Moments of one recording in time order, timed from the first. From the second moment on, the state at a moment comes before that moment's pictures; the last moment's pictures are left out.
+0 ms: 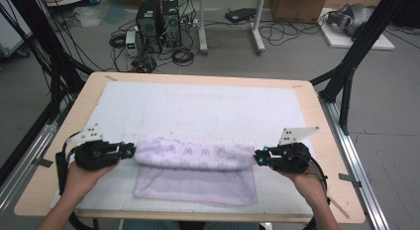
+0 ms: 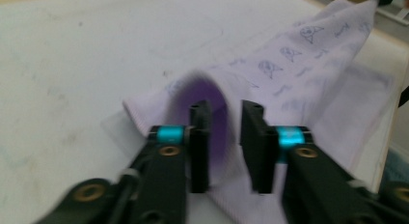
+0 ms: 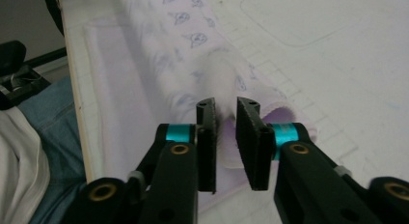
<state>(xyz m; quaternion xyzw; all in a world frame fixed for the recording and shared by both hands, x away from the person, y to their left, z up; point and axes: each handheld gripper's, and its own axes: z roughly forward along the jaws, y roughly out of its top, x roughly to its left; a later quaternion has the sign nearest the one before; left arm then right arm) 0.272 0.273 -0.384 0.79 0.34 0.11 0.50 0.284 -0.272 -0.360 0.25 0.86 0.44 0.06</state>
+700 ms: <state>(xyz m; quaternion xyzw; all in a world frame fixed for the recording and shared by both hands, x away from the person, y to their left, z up) 0.301 0.214 -0.428 0.88 0.28 0.07 0.39 0.304 -0.216 -0.429 0.22 0.91 0.35 0.08</state>
